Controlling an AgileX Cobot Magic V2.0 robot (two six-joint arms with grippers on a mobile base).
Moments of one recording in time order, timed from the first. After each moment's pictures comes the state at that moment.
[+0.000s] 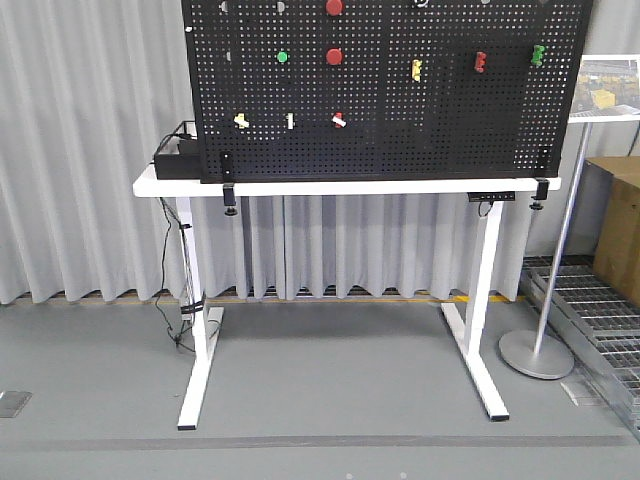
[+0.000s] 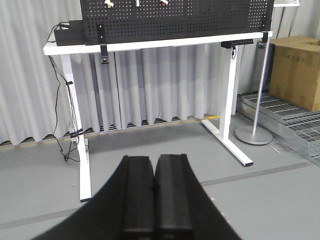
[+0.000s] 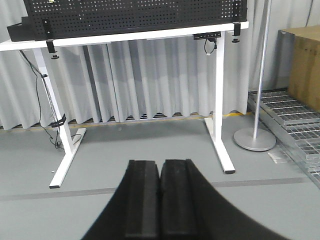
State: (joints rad) left arm -0.22 -0.01 0.03 -0.04 0.15 0.05; right arm 0.02 -0.01 0.03 -0.08 0.20 0.14
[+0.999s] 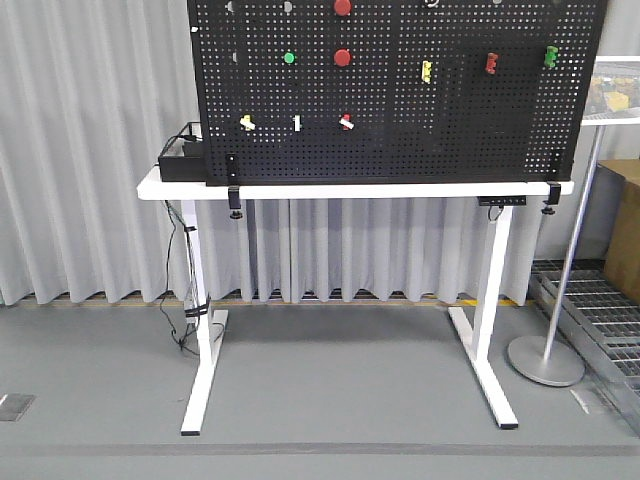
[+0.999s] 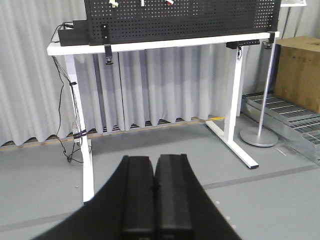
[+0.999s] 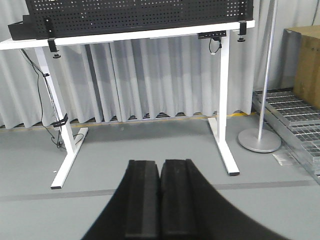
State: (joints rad) left arm -0.22 -0.01 0.03 -0.04 0.15 0.05; right arm 0.02 -0.01 0.03 -0.08 0.20 0.14
